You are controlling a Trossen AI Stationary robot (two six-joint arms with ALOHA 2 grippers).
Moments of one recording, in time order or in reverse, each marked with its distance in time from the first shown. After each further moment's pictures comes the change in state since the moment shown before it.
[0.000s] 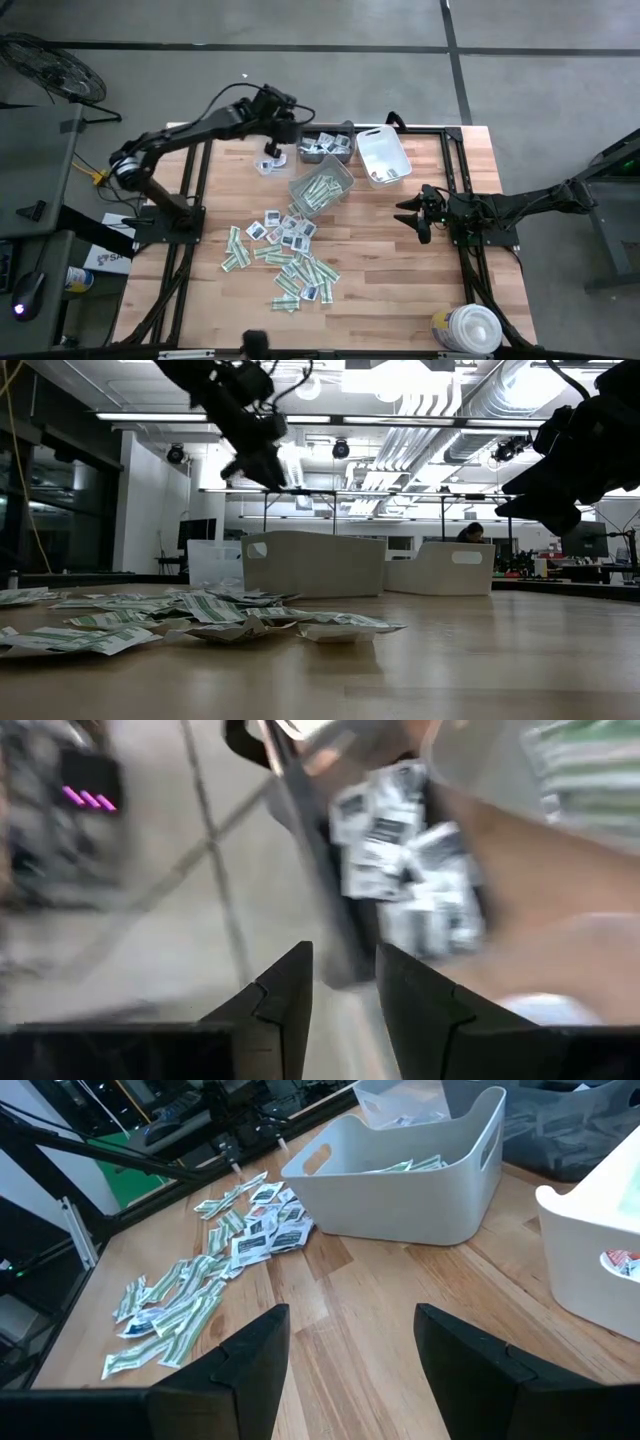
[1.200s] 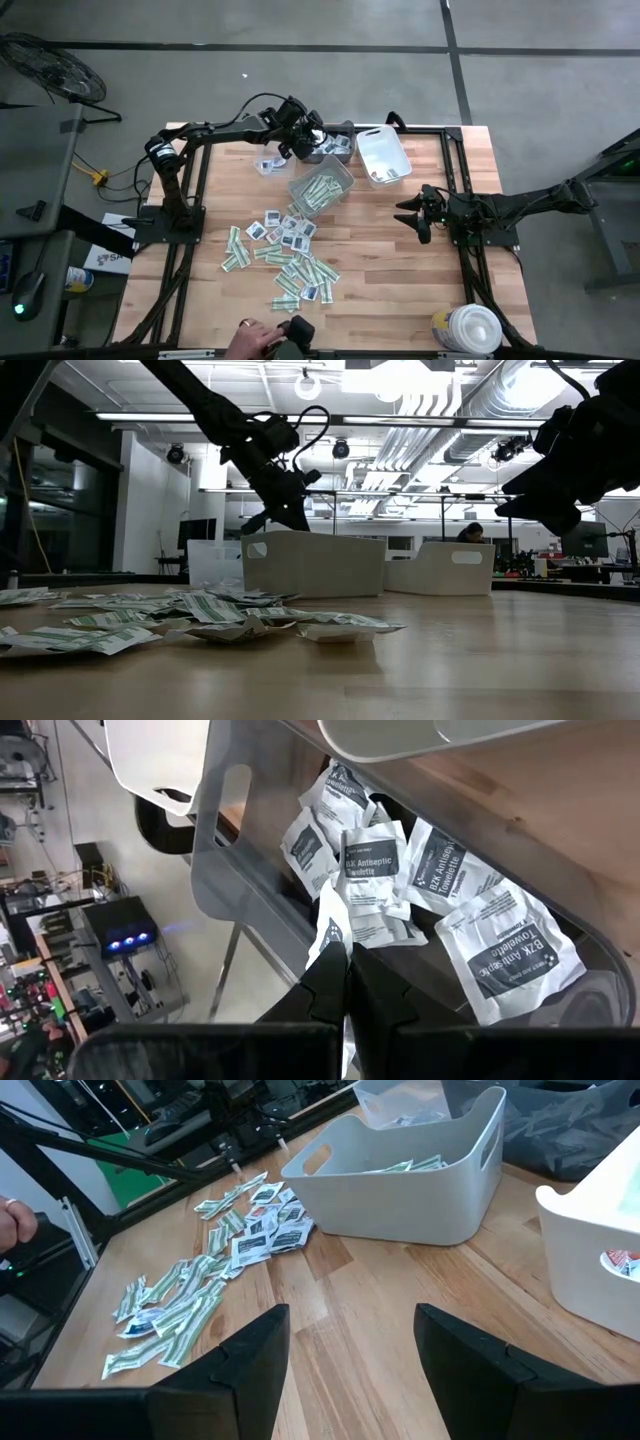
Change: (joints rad) left arm 0.008 0.297 -0.002 0.276 0.095 0.534; right arm 0.000 0.000 0.000 0.000 0.000 0.000
